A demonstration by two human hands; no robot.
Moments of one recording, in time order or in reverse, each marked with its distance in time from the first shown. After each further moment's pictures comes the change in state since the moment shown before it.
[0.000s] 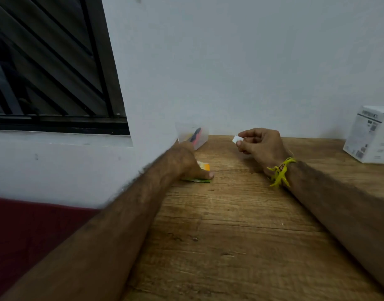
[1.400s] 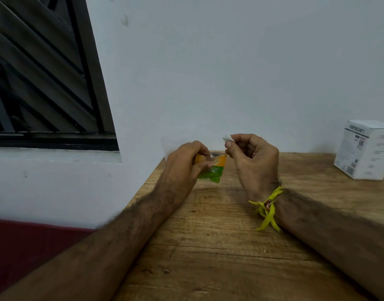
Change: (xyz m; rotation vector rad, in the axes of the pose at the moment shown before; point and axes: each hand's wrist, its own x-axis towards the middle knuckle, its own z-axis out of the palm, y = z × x) left_hand 0.025 0.013 0.040 -0.480 0.647 0.588; right_hand -0.035 -0.031 0.010 0.318 0.216 -0.295
